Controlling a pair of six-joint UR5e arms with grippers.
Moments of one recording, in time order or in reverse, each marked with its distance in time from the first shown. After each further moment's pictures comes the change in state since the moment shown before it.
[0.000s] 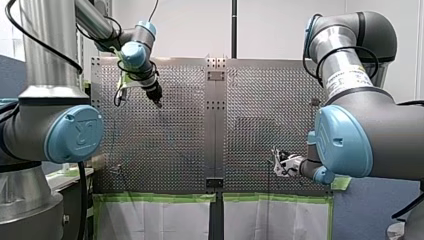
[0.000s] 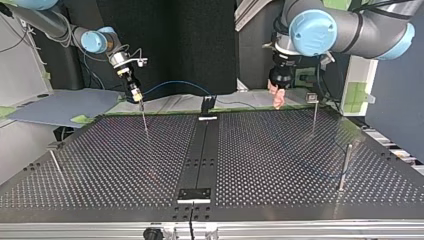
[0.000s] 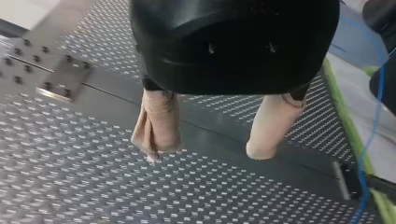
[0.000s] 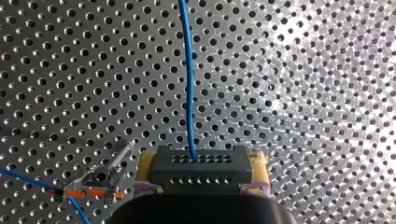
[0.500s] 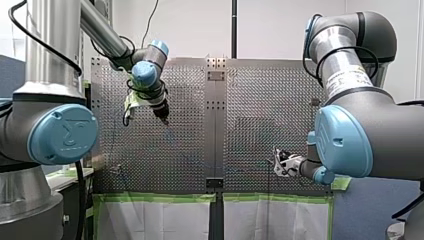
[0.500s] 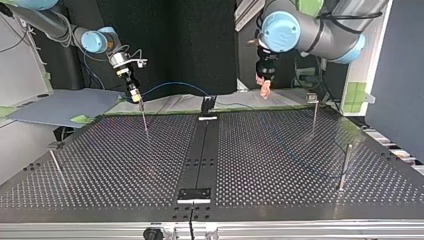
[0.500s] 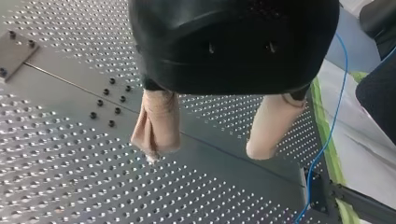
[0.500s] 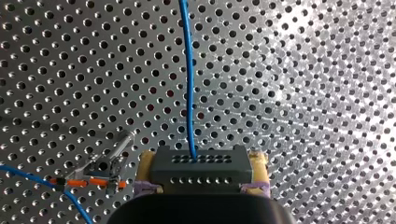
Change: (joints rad) left arm -0.124 -0.124 -0.060 0.124 -0.124 -0.124; right arm 0.001 0.001 0.000 0.000 0.031 -0.004
